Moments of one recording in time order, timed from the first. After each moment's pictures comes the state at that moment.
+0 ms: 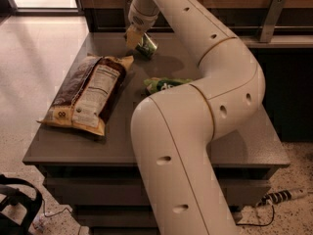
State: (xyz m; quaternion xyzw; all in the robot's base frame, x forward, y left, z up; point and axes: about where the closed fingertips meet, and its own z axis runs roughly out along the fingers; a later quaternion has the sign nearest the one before) arm 0.827 0.050 0.866 -0.54 0.80 0.02 0.25
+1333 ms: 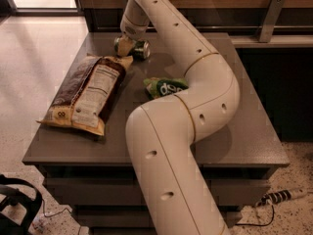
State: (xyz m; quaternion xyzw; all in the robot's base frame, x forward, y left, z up) arm 0.833 0.090 0.825 -0.58 0.78 0.07 0.24
